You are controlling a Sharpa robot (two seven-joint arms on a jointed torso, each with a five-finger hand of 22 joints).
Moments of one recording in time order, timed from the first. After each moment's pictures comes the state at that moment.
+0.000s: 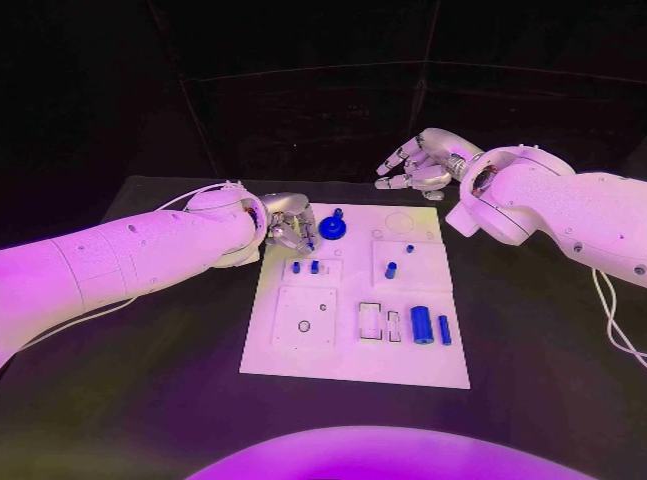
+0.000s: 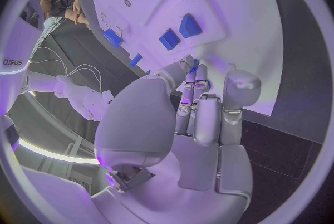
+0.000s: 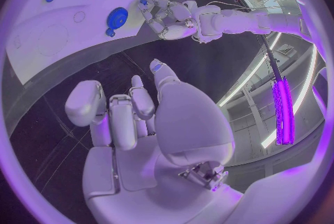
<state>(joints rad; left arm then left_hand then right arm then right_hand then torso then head) 1.20 -0.62 -0.07 1.20 -1.30 -0.04 -0.04 1.36 -0.07 0.47 -0.11 0.06 1.07 0.12 0.24 0.07 1.10 0.06 0.35 0.07 1.47 -0.02 1.40 1.13 0.13 1.41 0.08 1.02 1.02 1.29 -0.69 0.02 1.38 -0.99 -0.23 -0.10 1.32 0.00 0.00 0.06 0.36 0.87 0.16 0.17 0.07 1.30 0.07 1.28 1.18 1.47 -0.01 1.44 1.29 0.09 1.34 0.09 1.30 1.00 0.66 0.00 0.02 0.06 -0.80</state>
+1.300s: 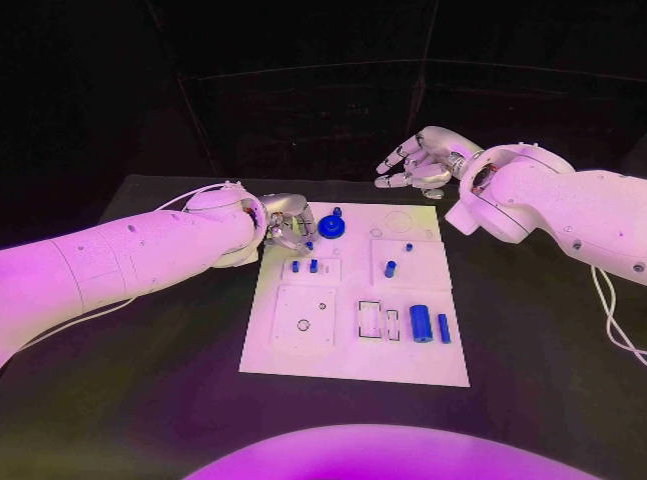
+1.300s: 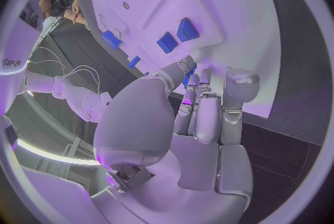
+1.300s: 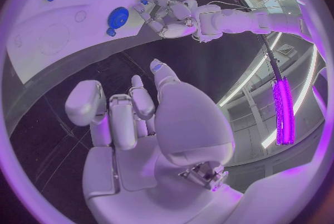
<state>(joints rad) 1.20 -0.62 -0.07 1.20 -1.30 -0.03 -0.06 1.31 -0.11 0.47 -0.11 0.06 0.94 0.14 0.13 0.06 0.99 0.10 0.26 0.06 1.47 0.00 1.39 1.10 0.13 1.40 0.10 1.00 1.01 1.29 -0.70 0.02 1.37 -0.99 -0.23 -0.10 1.32 0.00 -0.01 0.06 0.37 0.87 0.16 0.18 0.07 1.30 0.07 1.28 1.17 1.47 -0.01 1.43 1.29 0.09 1.34 0.09 1.29 1.00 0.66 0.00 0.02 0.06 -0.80</state>
